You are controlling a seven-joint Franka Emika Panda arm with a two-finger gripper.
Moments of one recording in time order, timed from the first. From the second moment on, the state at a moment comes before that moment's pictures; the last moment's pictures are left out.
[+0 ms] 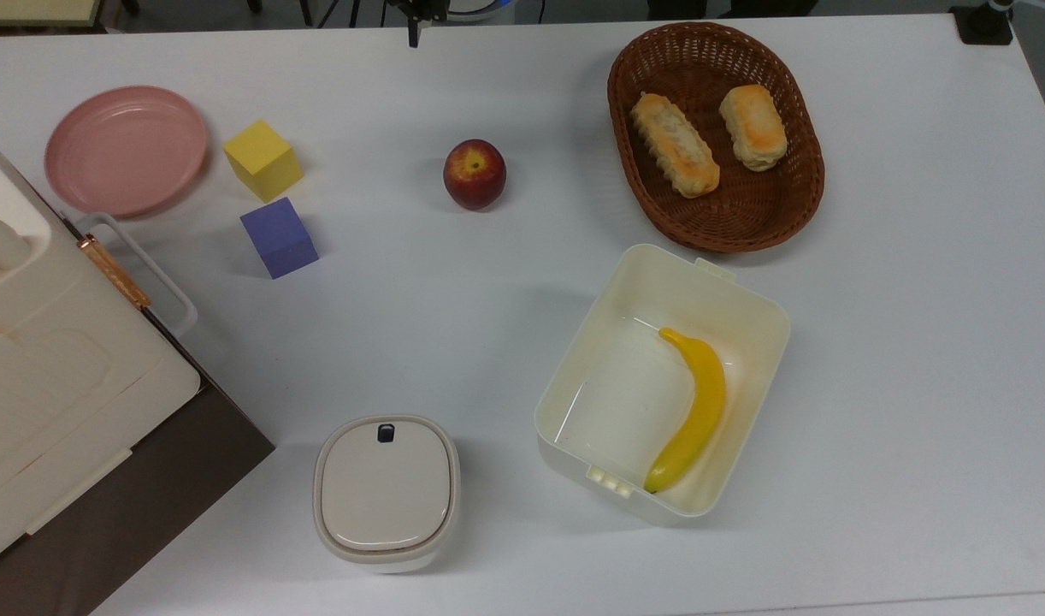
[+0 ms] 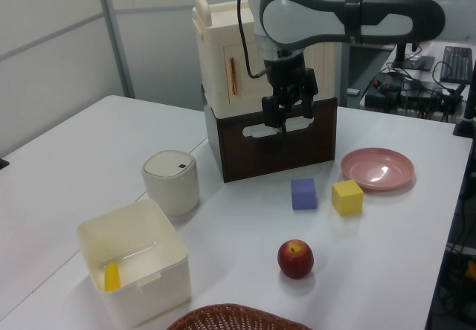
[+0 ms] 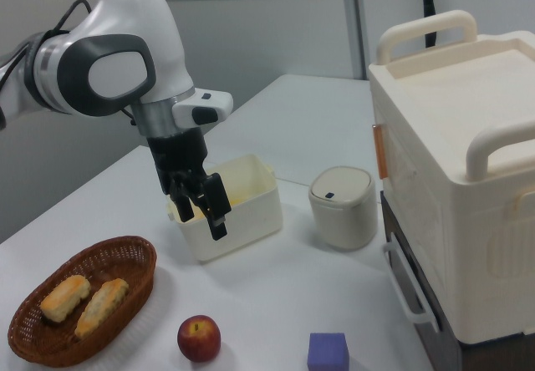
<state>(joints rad) 0.02 0.06 -0.06 -1.53 -0.10 1.49 0.11</state>
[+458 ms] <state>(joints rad) 0.02 0.06 -0.06 -1.53 -0.10 1.49 0.11</state>
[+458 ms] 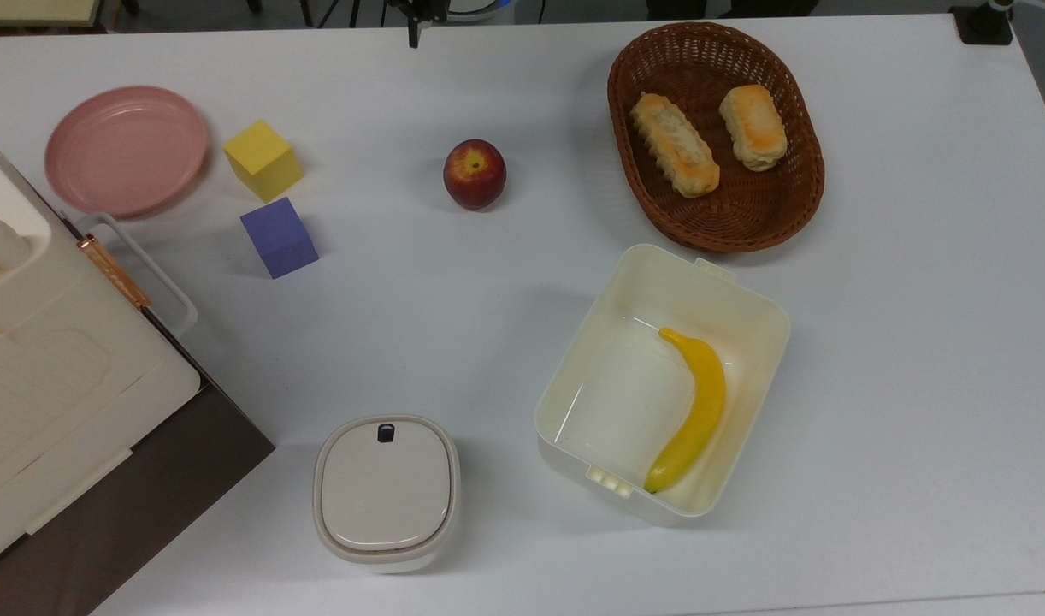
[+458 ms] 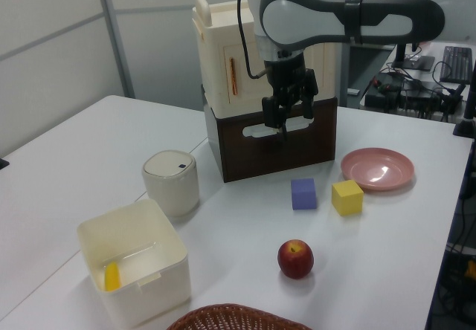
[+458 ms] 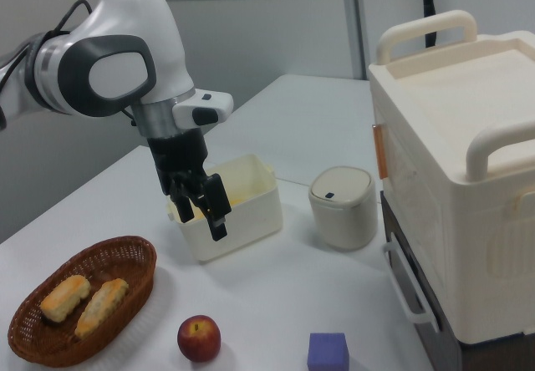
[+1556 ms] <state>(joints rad) 0.06 0.07 -0.03 -1.53 -0.07 1.49 0.10</state>
